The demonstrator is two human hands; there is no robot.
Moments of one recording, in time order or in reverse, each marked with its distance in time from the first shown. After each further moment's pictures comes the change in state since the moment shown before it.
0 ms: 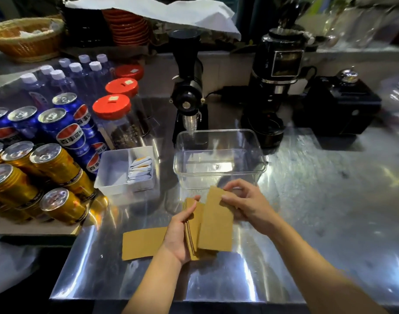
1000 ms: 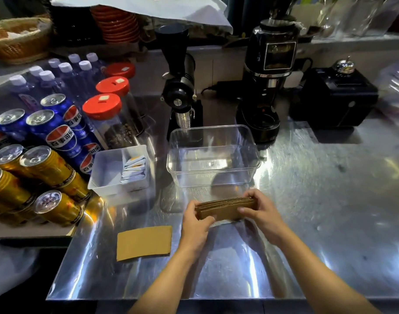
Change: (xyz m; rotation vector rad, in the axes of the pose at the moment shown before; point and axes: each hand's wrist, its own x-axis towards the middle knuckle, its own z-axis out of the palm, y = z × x) left_hand 0.027 -0.034 0.013 0.833 0.350 0.536; right_hand -0.008 0.059 -0.054 -0.149 0.162 -0.073
